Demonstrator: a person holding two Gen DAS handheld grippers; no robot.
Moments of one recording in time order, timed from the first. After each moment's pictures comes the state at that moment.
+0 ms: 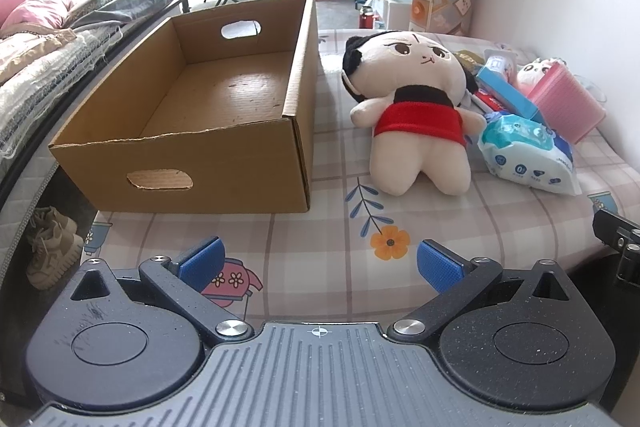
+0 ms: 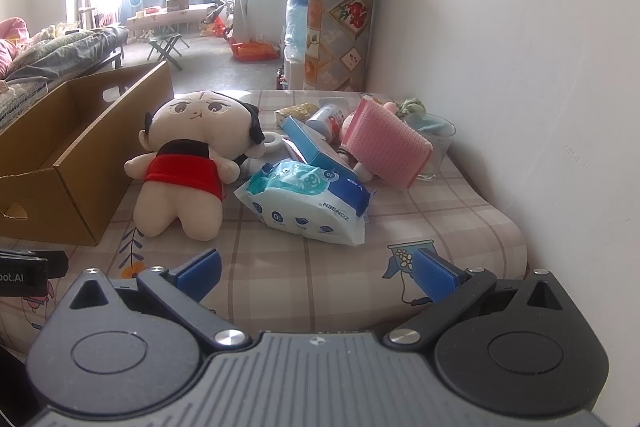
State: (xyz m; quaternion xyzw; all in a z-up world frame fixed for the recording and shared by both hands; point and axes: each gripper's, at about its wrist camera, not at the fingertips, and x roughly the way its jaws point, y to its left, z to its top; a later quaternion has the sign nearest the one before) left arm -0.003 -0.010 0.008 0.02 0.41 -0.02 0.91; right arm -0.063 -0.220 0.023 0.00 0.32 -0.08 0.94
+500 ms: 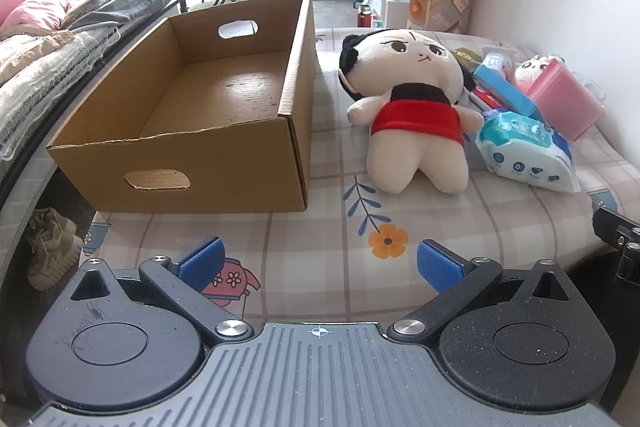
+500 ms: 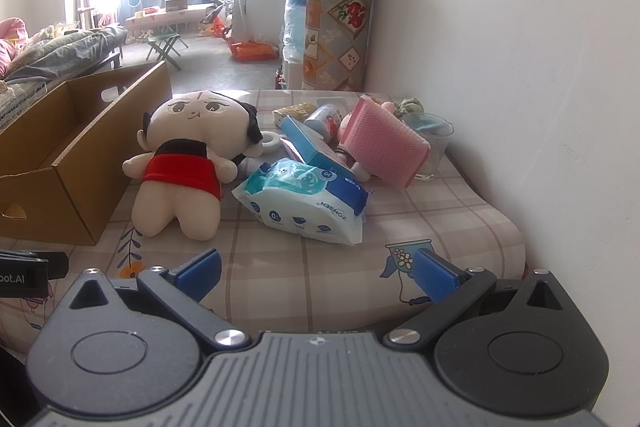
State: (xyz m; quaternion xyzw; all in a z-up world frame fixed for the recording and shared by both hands) left arm -0.003 -0.011 0.007 0.03 0.41 -0.03 0.91; right arm -0.063 -0.220 0.023 0.00 0.32 -0.08 0.94
